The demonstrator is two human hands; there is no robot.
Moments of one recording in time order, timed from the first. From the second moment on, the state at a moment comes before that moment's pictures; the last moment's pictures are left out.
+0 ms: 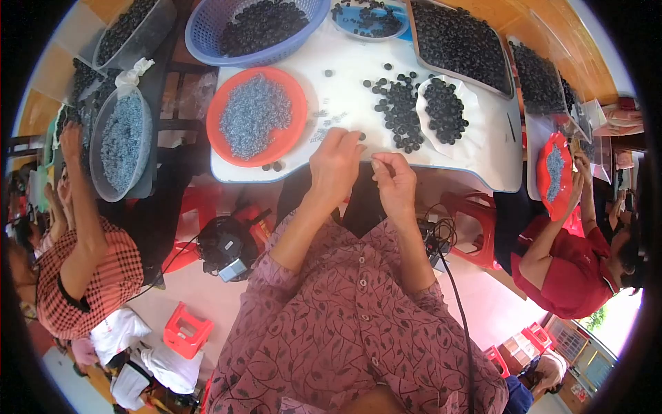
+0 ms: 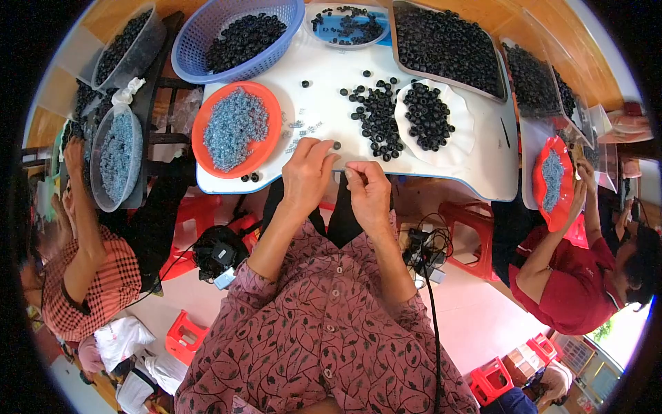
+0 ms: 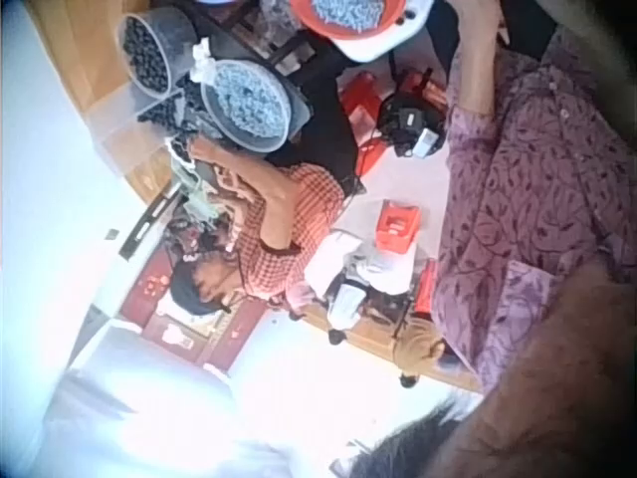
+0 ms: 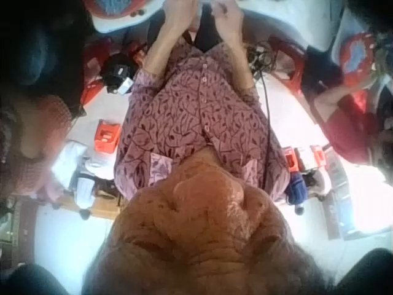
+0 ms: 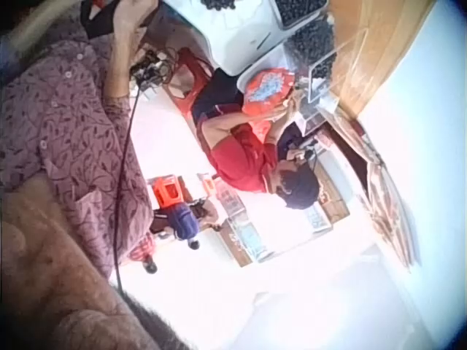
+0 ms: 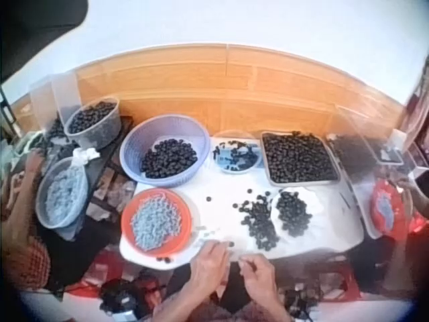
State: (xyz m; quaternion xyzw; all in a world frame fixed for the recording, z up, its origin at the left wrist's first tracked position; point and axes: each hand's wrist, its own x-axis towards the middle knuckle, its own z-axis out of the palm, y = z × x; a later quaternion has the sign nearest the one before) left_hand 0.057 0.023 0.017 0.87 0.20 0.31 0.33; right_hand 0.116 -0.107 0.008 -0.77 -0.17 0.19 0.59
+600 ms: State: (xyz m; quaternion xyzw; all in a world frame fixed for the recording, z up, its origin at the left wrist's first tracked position) left_hand 0.058 0.028 0.018 0.71 0.18 0.25 0.64; right_hand 0.120 -0.112 0.007 -0.73 -0.13 0.21 0.63
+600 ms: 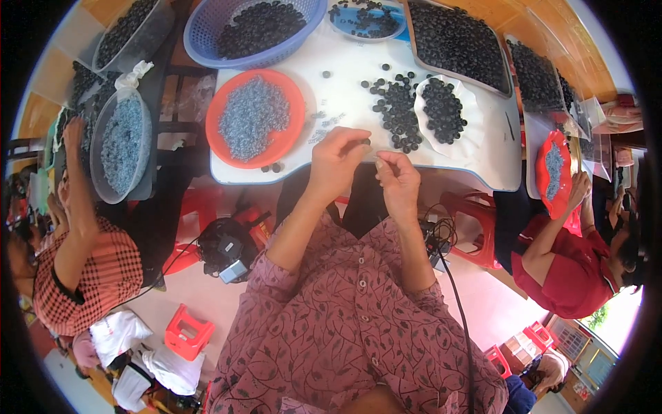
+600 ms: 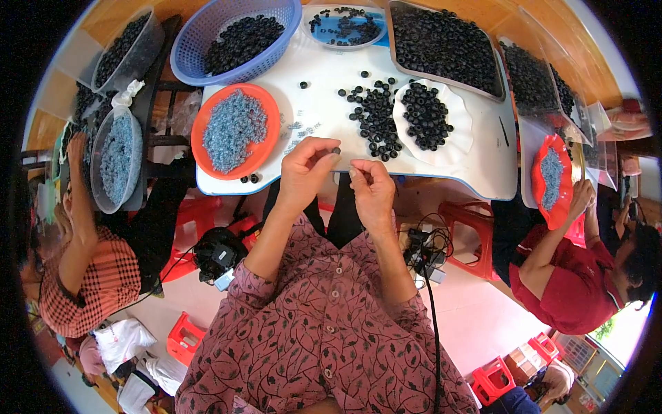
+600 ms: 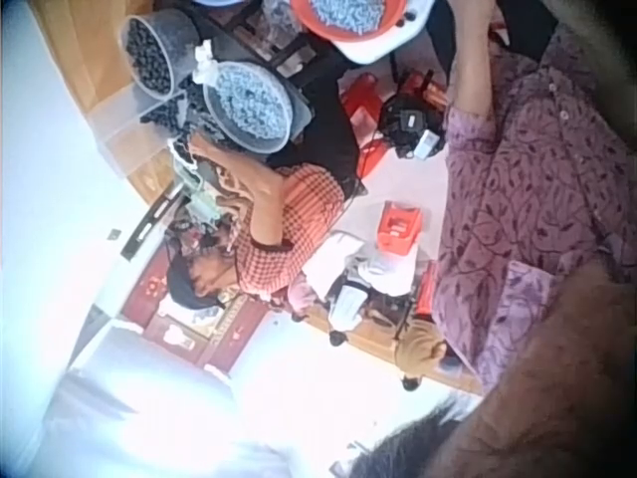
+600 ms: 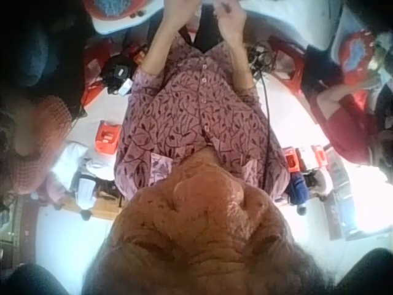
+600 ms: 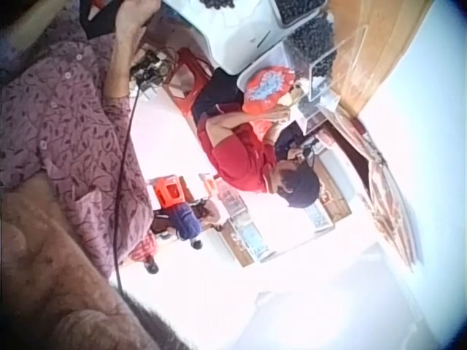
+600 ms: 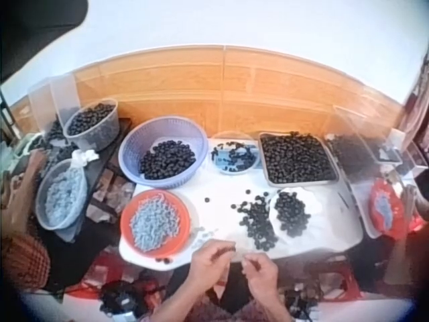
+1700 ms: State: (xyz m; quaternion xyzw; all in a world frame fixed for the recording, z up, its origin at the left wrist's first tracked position) left_hand 0.025 0.013 0.008 0.17 0.15 0.14 0.96; right_hand 0.111 -0.108 0.038 -0.65 -0.17 0.25 0.70
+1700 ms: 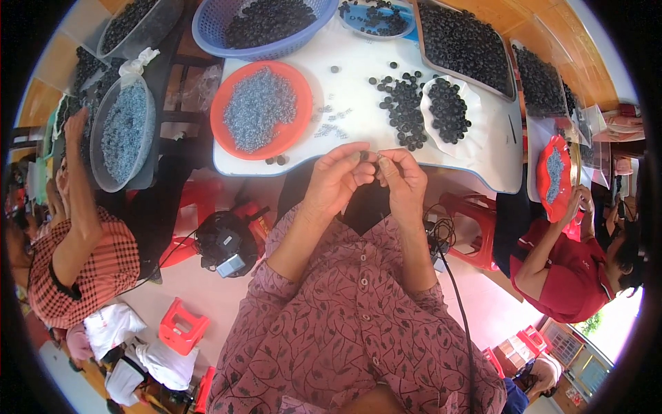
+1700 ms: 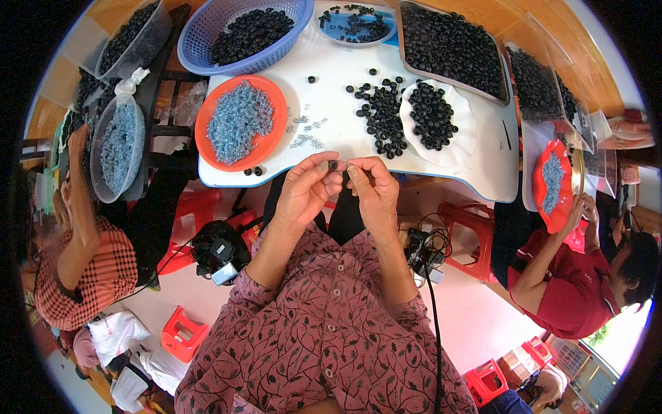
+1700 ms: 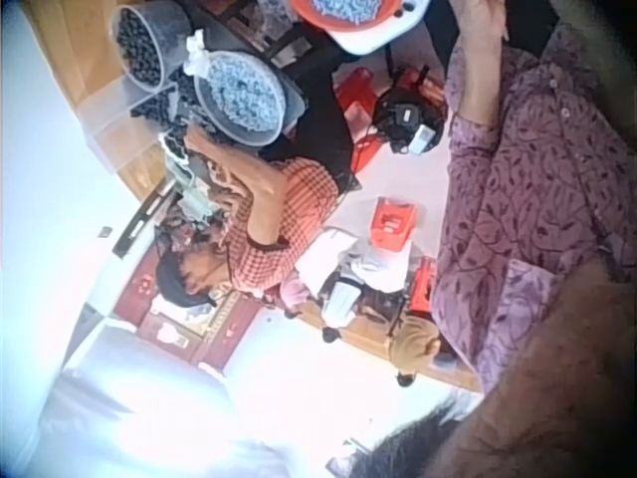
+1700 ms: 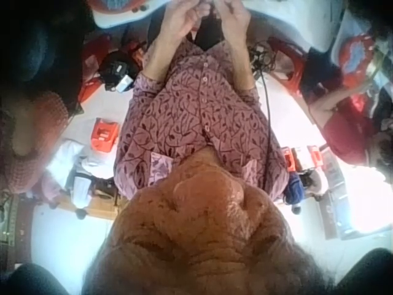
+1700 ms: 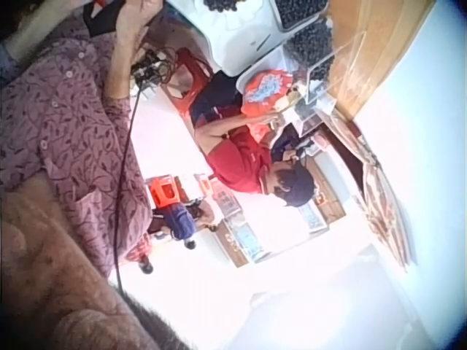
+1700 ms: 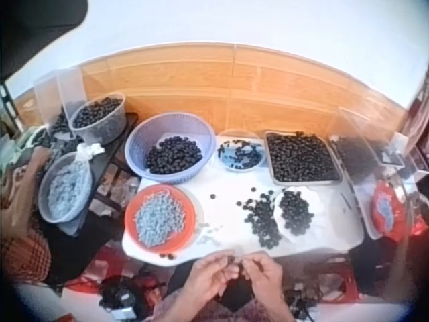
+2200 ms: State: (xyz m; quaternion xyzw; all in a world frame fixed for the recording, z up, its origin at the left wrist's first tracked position) left_hand 0.025 0.001 0.025 0.53 0.21 0.23 0.79; right_hand 0.110 -0.109 0.038 -0.65 -0.17 0.29 0.69
